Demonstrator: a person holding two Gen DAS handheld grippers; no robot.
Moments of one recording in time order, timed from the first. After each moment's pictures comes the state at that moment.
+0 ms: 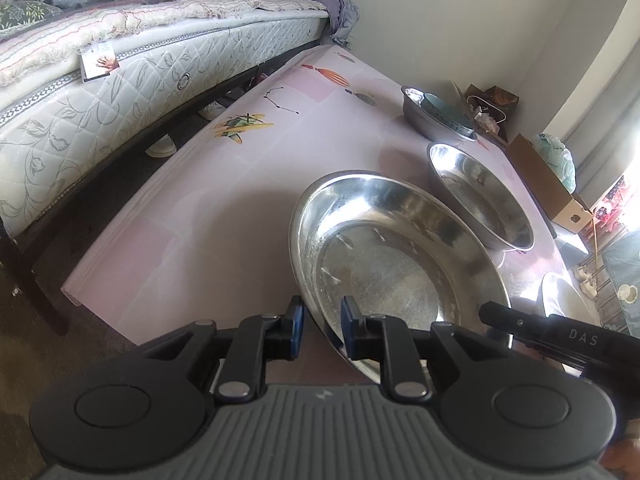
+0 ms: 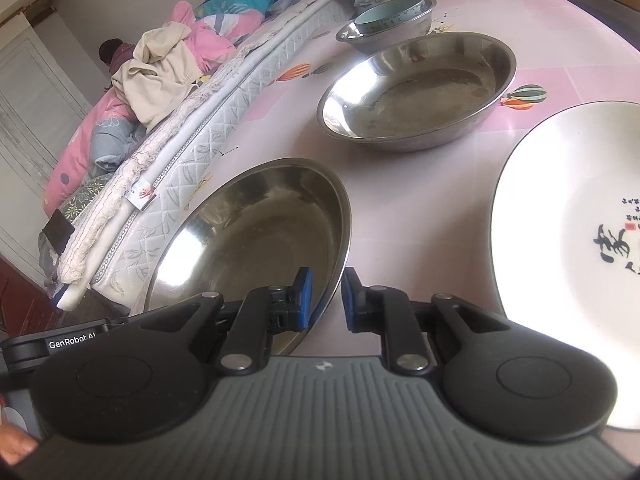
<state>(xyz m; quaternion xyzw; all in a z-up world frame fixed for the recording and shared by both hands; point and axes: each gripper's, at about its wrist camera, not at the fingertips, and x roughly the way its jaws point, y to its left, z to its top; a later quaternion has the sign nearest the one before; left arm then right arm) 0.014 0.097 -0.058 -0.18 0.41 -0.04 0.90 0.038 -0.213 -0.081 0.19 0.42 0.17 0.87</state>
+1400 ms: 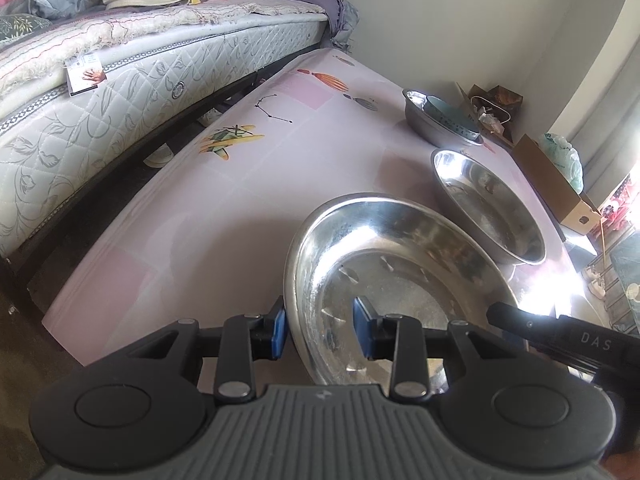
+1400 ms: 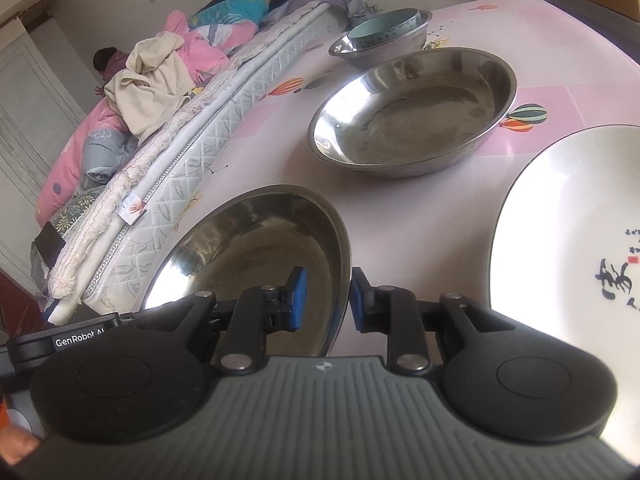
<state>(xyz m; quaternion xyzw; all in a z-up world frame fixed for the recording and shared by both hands) 0.040 0.087 -0.063 -0.17 0.41 -0.04 0.90 0.054 -0.211 -0.081 0.19 0.41 0.15 0.88</state>
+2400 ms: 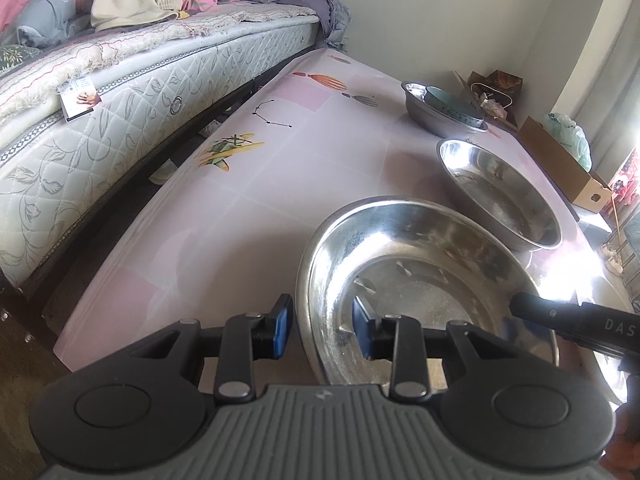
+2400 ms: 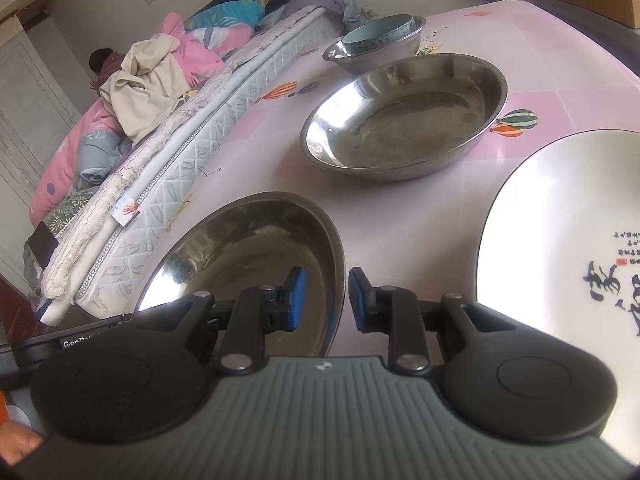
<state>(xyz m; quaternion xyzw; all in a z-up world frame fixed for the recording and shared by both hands) 0.048 0.082 -0.066 -0.12 0.41 -0.03 0.91 0.052 -0.214 -0.080 0.18 0.40 0.14 0.89</state>
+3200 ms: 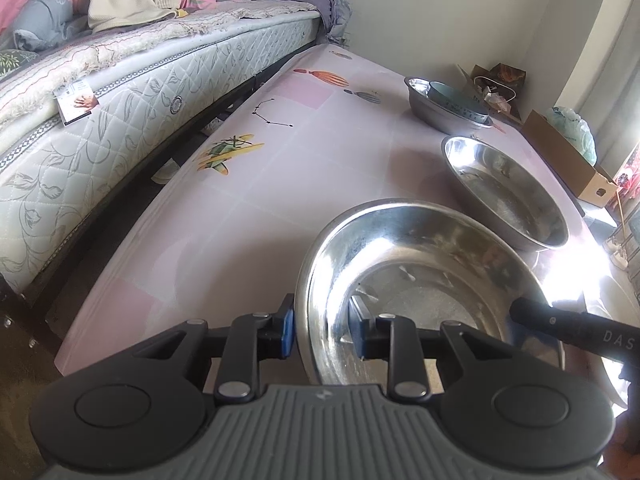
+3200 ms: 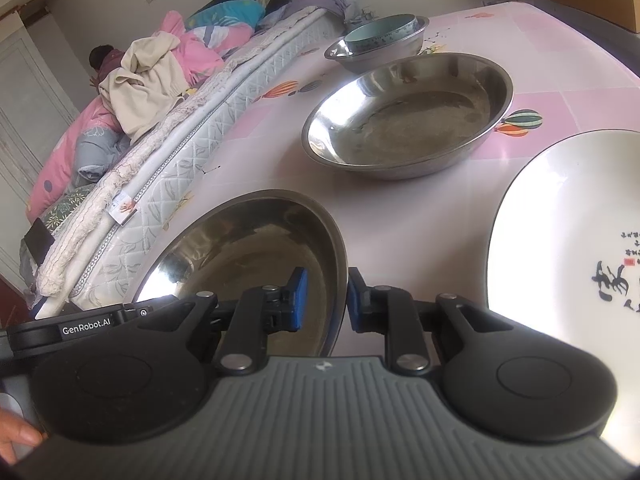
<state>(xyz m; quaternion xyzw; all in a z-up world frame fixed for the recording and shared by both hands) 0.057 0.079 -0.066 -0.10 0.41 -0.03 0.90 0.051 -0.206 -0.085 0.18 0.40 0.14 0.89</state>
